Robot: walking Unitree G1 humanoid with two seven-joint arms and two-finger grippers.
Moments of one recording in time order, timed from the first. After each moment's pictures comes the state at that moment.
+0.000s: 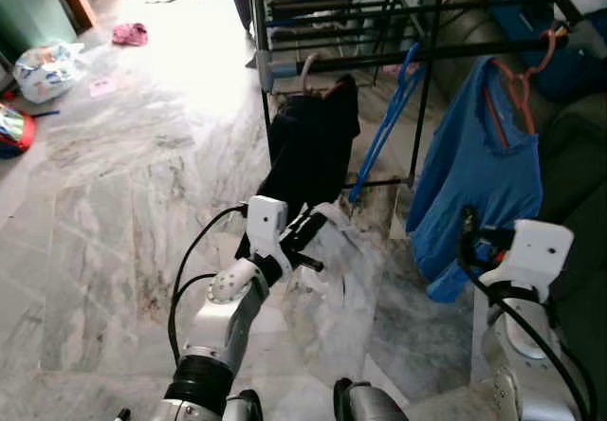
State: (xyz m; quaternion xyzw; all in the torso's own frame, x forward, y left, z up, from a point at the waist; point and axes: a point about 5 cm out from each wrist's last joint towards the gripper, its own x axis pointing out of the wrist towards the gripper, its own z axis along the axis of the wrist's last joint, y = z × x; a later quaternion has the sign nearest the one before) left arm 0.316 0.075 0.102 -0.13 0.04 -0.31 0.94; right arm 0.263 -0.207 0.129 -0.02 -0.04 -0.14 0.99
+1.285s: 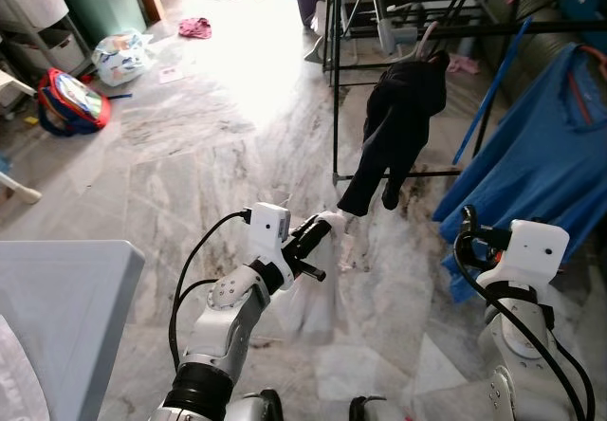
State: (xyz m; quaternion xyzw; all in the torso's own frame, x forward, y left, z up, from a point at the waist) left arm 0.308 0.069 0.099 -0.13 0.04 -0.34 0.93; right arm 0.265 -0.207 0.132 -0.04 -0.05 -0.16 0.99
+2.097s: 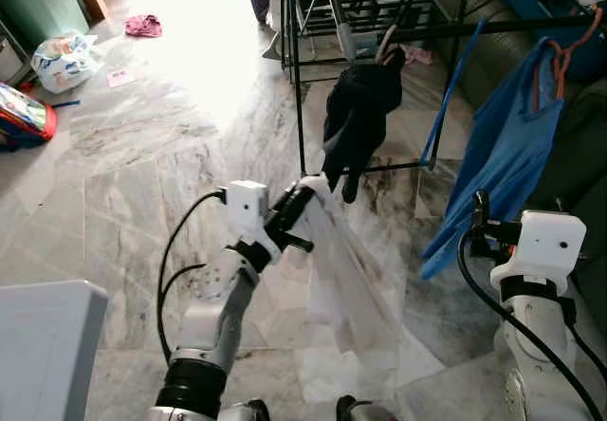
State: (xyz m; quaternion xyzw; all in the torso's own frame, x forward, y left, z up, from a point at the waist) left arm 0.315 0.081 0.132 -0.14 -0.06 -0.29 0.95; right arm 0.251 -0.210 0.151 -0.11 -0.09 -0.15 0.98
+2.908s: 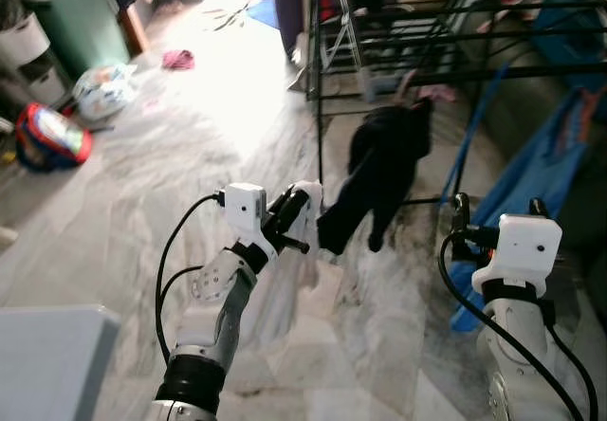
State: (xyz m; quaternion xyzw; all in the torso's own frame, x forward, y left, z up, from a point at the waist) left arm 0.314 0.061 0.120 -0.15 -0.03 -0.32 0.94; right arm 0.251 -0.207 0.146 -0.11 -0.09 -0.15 0.98
